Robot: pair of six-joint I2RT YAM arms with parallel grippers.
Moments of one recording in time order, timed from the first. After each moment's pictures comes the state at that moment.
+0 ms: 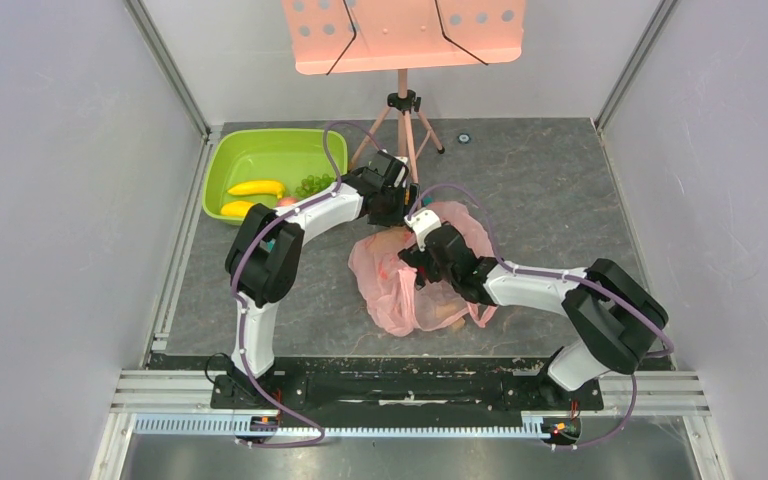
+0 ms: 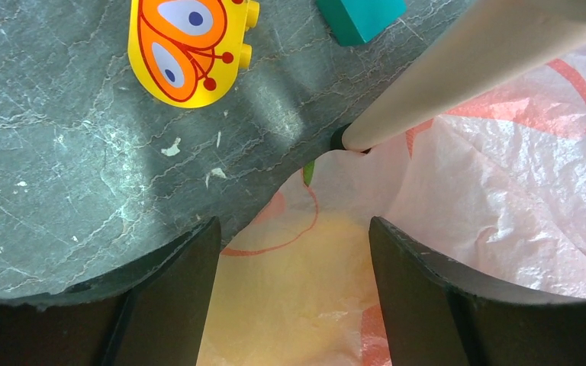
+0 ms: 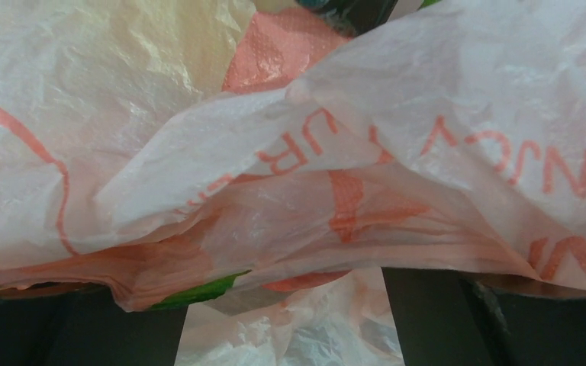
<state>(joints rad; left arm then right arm) -0.61 2.05 1.54 -0.43 0.09 -0.41 0.79 1.54 0.71 0.15 0.23 0.04</state>
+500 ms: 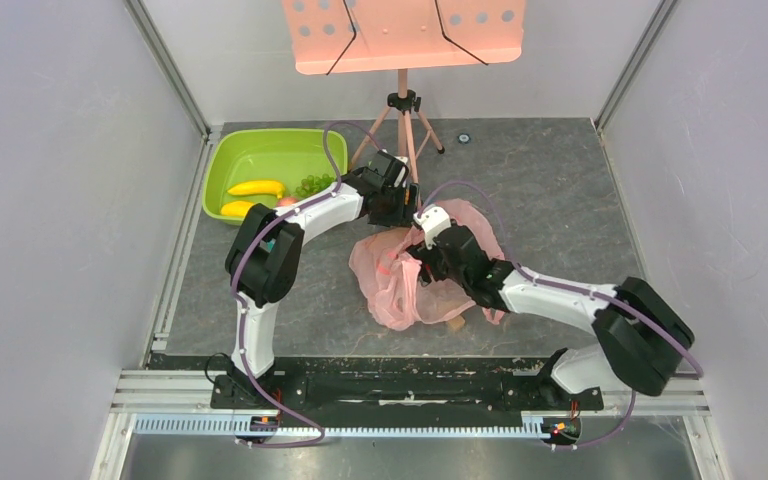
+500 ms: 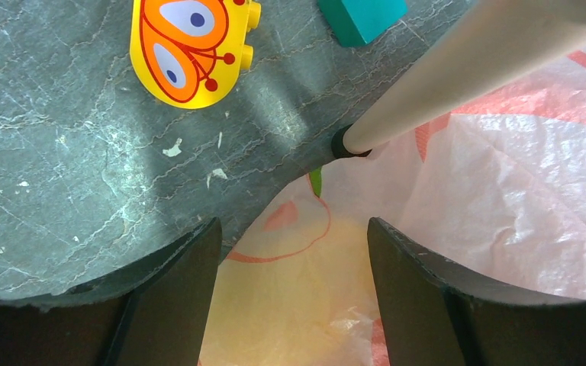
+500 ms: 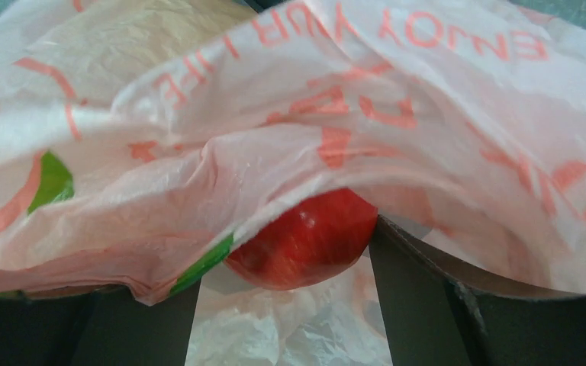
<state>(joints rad) -0.61 2.05 1.54 -0.43 0.08 -0.41 0.79 1.43 0.68 0.15 0.22 0.03</state>
